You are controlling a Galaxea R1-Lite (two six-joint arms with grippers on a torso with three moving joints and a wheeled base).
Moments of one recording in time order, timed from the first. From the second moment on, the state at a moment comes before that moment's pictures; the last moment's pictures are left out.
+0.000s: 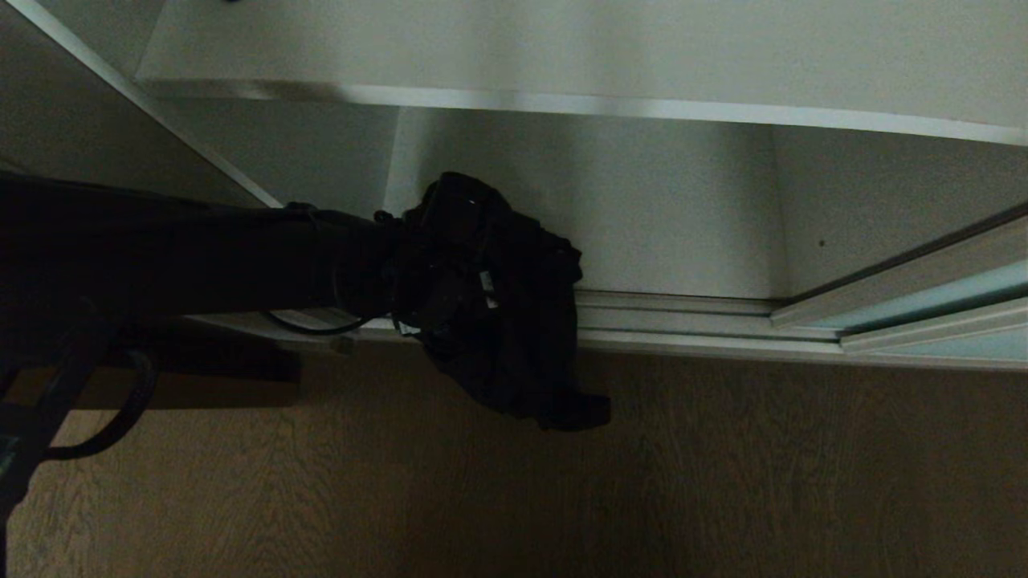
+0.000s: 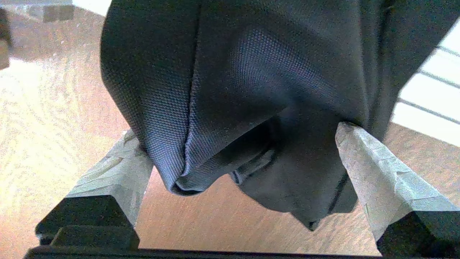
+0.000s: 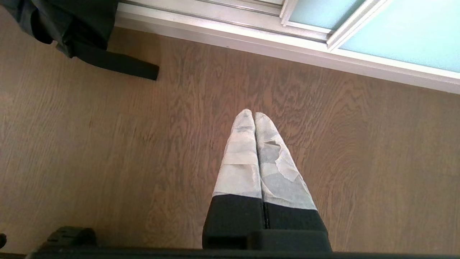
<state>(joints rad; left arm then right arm) -0.59 2.03 -1.68 0.27 0.51 -0.60 0.01 0.00 0.00 0.00 0.02 -0.06</state>
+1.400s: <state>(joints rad) -0.56 2.25 -1.77 0.33 0.52 -0.75 0.01 0.00 0.00 0.00 0.01 -0.06</state>
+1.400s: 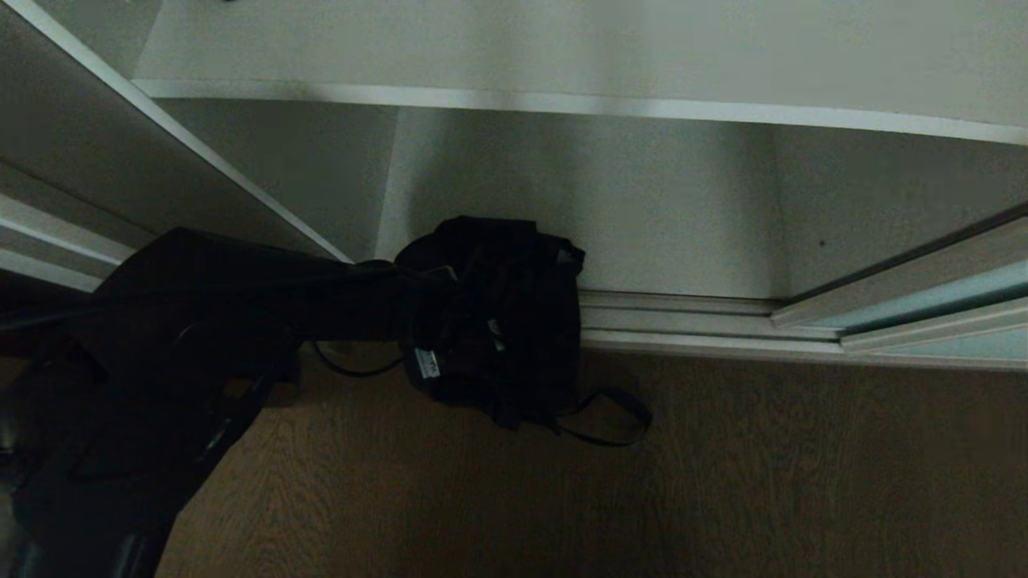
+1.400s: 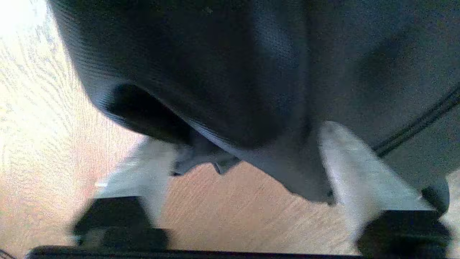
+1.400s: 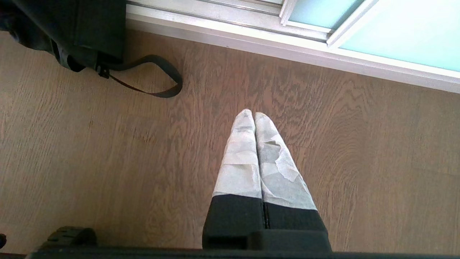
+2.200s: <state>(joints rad) -0.56 2.25 -1.85 0.33 0.52 -0.76 0.01 0.00 0.00 0.00 0.01 -0.06</state>
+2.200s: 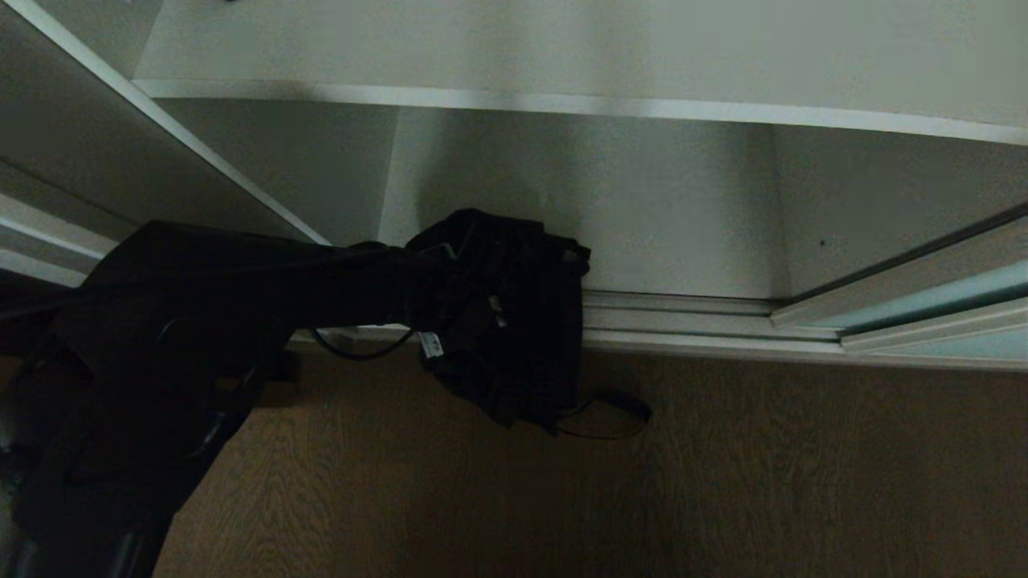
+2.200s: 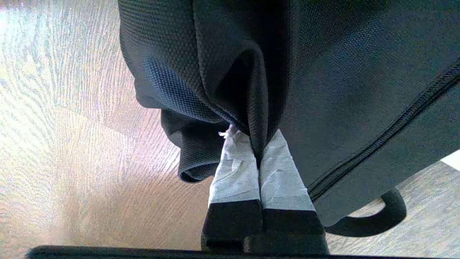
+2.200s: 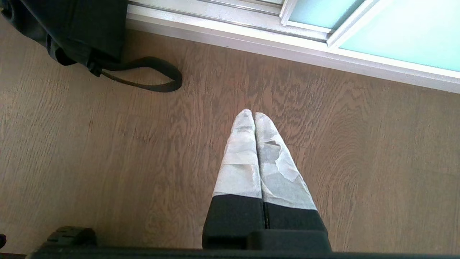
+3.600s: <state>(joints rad) -0.73 2.18 -1.93 0.17 0.43 -0.67 0.01 0.00 0.00 0.00 0.01 -0.06</state>
